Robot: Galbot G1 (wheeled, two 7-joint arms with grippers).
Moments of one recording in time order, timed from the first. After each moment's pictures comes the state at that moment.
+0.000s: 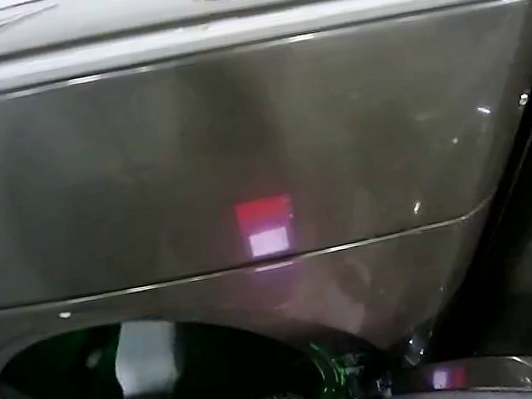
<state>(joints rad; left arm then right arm) 0.07 -1.38 -0.30 -0.54 0.49 0.01 0.85 -1.88 0.91 2.56 1.87 0.82 -0.19 -0.04</state>
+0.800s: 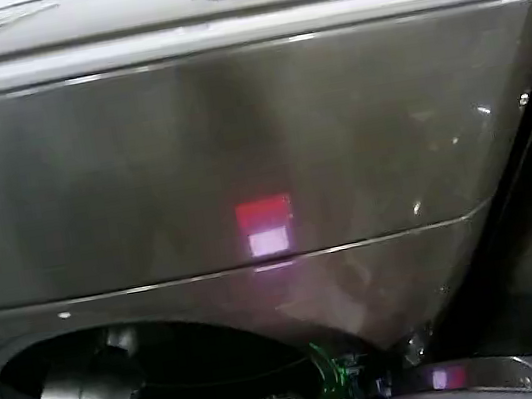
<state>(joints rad) -0.08 -1.38 0.02 -0.30 0.92 -0.07 1.03 -1.88 0.92 2.56 1.89 0.82 -0.19 -0.04</state>
